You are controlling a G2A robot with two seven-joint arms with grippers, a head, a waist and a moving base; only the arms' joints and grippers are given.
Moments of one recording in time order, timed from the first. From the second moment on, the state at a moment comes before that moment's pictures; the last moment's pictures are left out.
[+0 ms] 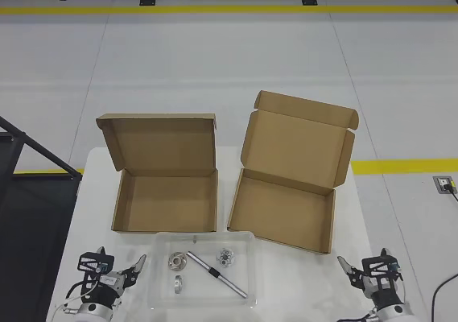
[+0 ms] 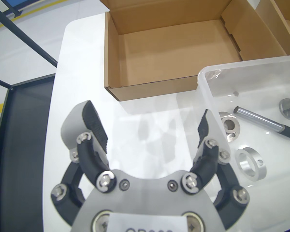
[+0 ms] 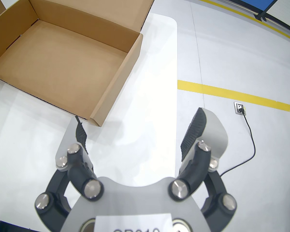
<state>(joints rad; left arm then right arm) 1.73 -1.15 -1.60 -1.80 1.33 0.00 0.00 -1.73 -1.15 1.60 -1.80 -1.33 0.00 0.00</state>
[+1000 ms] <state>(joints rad) 1.85 -1.15 -1.74 -1.86 1.23 -0.11 0.25 -1.72 -1.14 1.47 -2.04 -1.76 -0.09 0.03</state>
